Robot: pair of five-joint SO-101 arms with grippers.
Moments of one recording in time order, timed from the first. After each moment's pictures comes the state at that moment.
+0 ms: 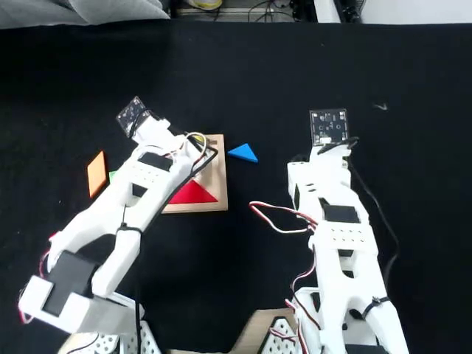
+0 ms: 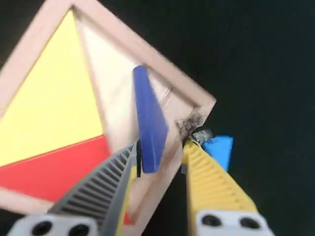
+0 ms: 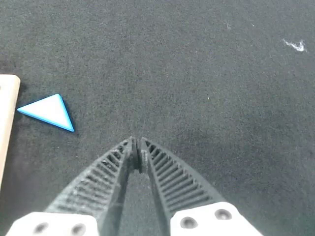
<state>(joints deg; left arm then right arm) 15.0 -2.1 36.6 32.8 57.5 3.1 -38.5 69.4 20.2 8.3</state>
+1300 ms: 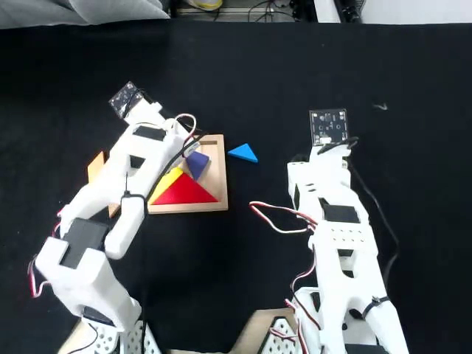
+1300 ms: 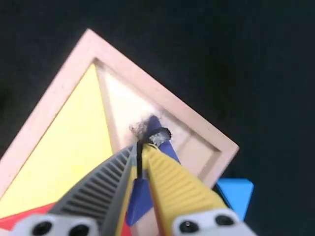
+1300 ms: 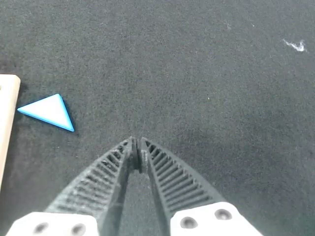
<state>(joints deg) 9.0 14.5 18.9 40.0 55.6 3.1 -38.5 69.4 20.2 8.3</state>
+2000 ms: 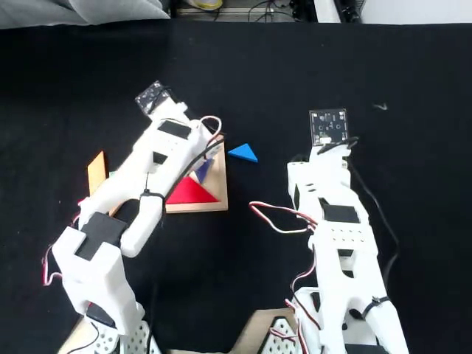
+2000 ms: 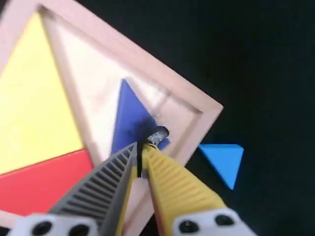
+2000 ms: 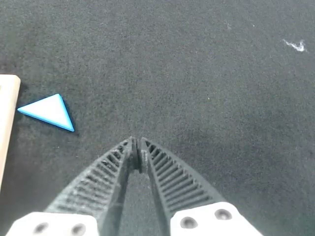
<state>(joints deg) 16.0 17.9 11.2 46.3 56.7 3.1 -38.5 69.4 20.2 8.3</state>
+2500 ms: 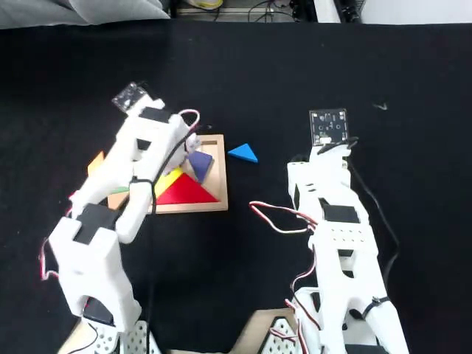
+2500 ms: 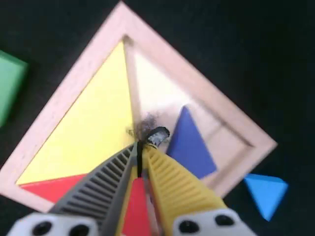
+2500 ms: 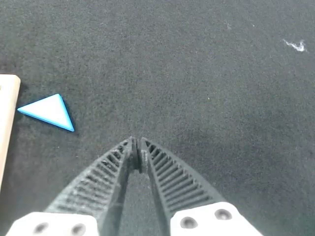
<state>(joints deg) 9.6 24.6 2.8 59.1 56.6 3.1 -38.5 69.4 20.2 8.3</state>
